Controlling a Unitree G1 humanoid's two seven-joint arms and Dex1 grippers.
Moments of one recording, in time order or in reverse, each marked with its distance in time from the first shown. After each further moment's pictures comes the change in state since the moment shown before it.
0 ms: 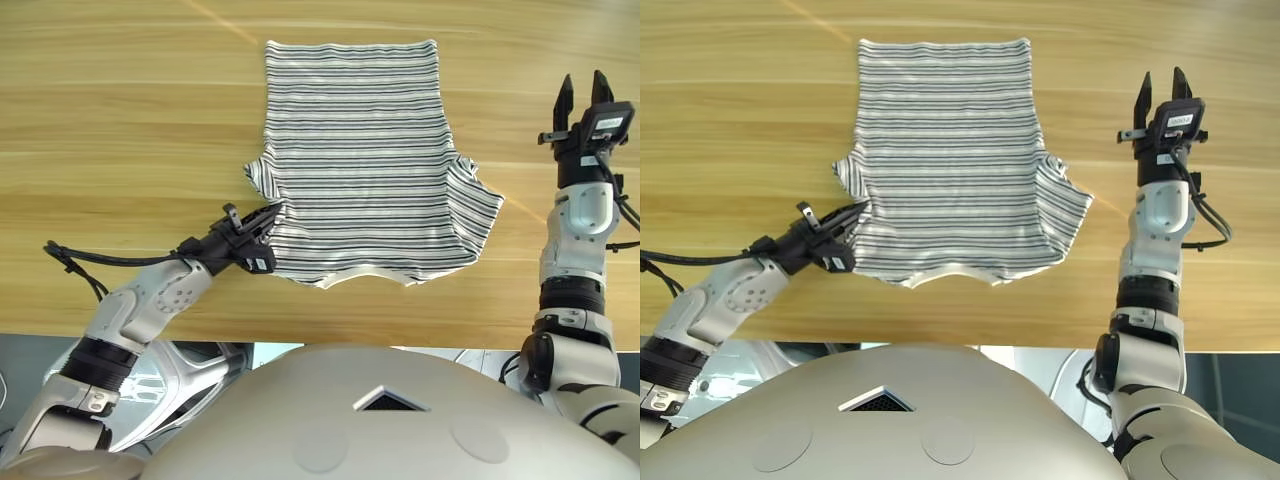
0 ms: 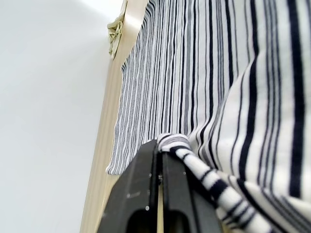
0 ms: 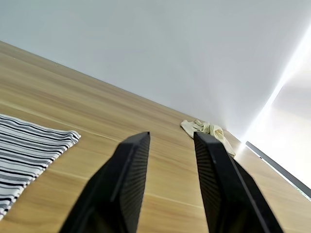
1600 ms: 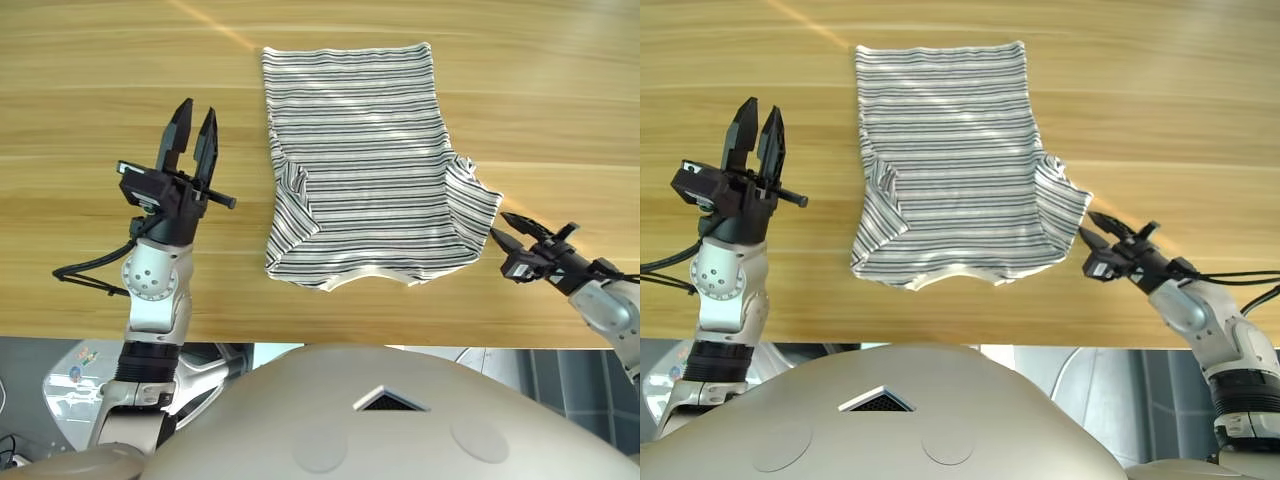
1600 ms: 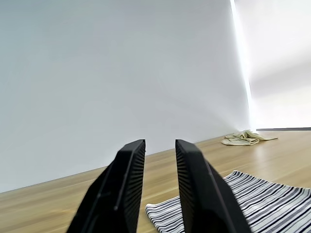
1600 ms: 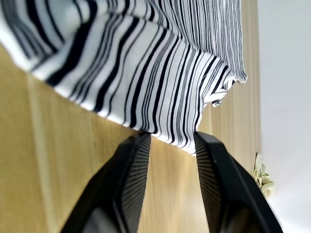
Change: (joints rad) left arm 0.022 -0.349 0.290 0.003 -0.944 -0.139 -0.126; right arm 0.502 -0.491 0.300 -0.253 -0.569 -0.201 -0.006
